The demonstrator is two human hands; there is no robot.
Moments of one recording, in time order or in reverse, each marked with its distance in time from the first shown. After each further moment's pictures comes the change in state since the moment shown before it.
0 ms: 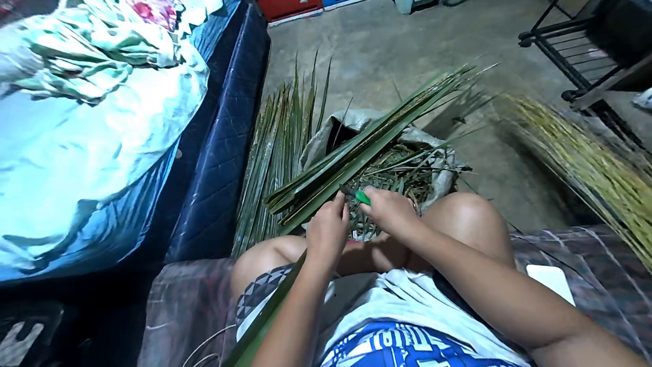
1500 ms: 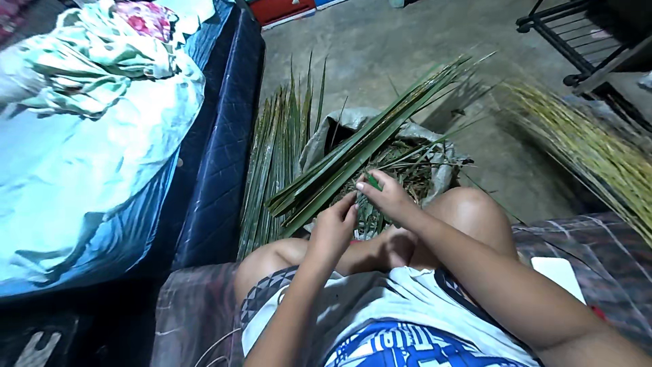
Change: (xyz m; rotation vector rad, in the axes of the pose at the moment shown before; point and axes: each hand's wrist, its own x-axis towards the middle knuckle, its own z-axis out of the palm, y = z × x) left_hand -0.001 0.004 -0.009 -0.344 -0.163 0.084; right_hand 0.013 0.030 0.007 0.879 0.186 -0.215
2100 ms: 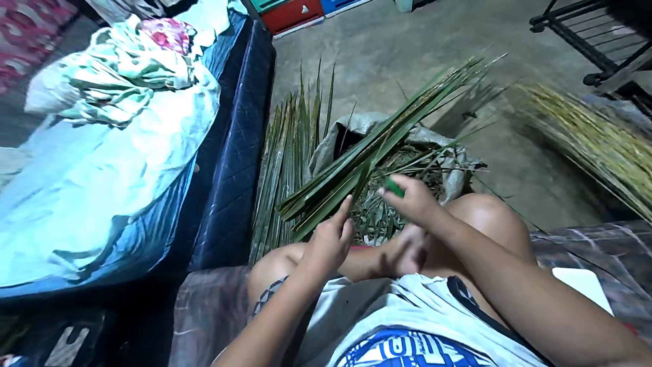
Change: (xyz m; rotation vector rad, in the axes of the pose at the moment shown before) left_hand -0.014 -0.017 -0.023 0.160 -0.036 0.149; right_hand -0.009 -0.008 -0.025 -0.350 0.036 -0.071
